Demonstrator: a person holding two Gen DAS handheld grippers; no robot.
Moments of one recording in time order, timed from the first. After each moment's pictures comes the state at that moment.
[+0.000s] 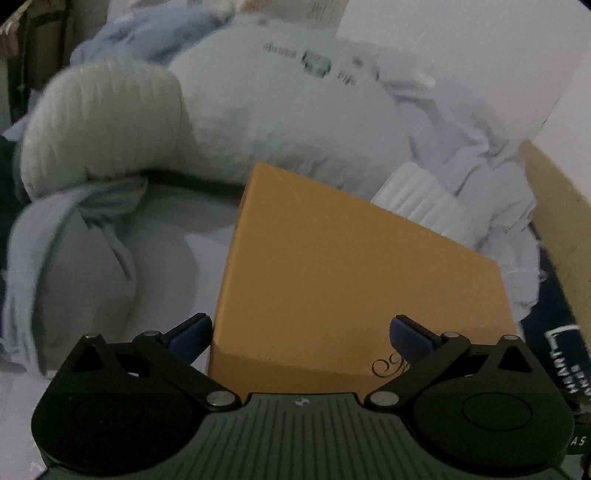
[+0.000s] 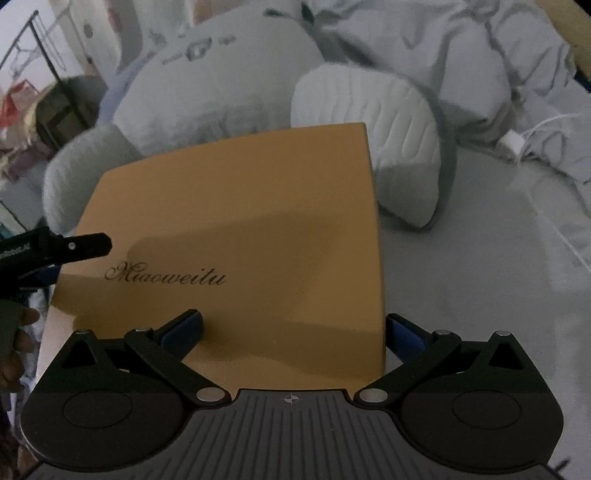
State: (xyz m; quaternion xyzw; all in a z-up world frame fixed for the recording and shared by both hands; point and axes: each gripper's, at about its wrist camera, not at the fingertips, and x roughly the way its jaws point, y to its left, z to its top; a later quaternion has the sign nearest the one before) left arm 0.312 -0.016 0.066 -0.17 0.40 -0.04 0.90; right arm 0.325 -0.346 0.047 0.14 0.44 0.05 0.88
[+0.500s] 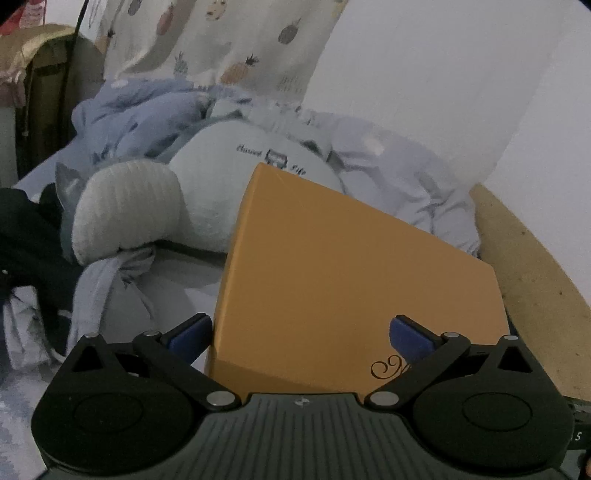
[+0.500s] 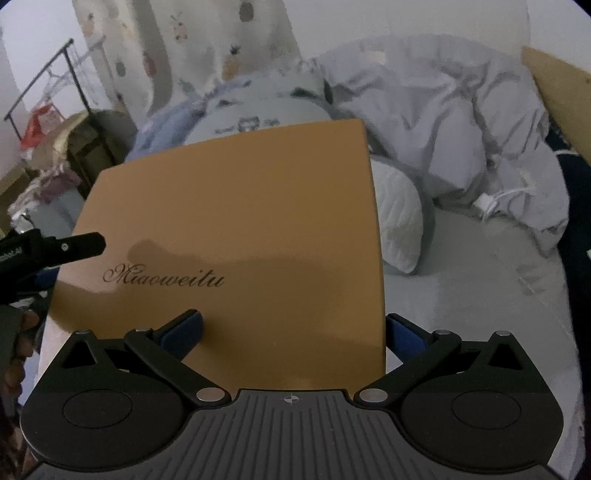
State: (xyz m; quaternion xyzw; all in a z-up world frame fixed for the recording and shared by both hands) left arm 0.219 -0.010 0.186 -0.17 0.33 -0.07 0.93; right arm 0.227 -0.322 0.192 0.12 0.39 0.04 0.91
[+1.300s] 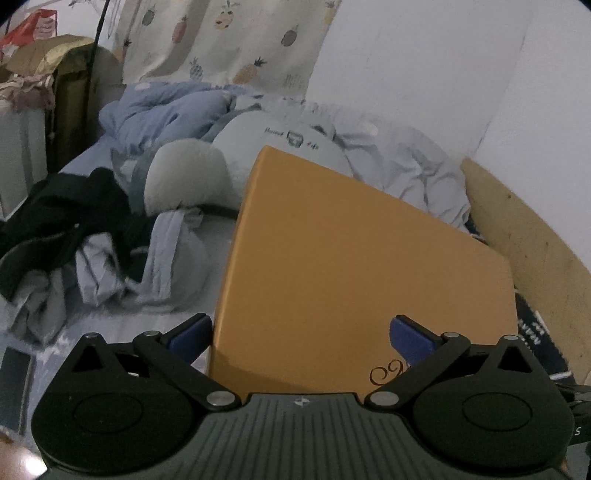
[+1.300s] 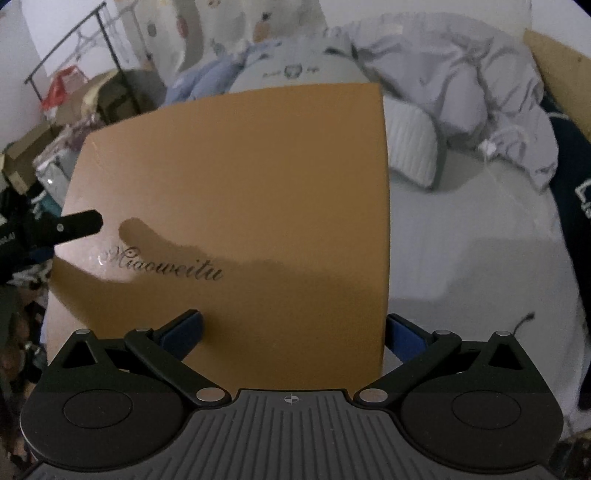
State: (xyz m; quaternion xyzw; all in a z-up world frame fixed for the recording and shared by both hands) left arm 0.057 0.031 0.166 -0.14 0.34 -0.07 0.93; right arm 0.050 -0.223 0.173 0.12 0.44 0.05 0.89
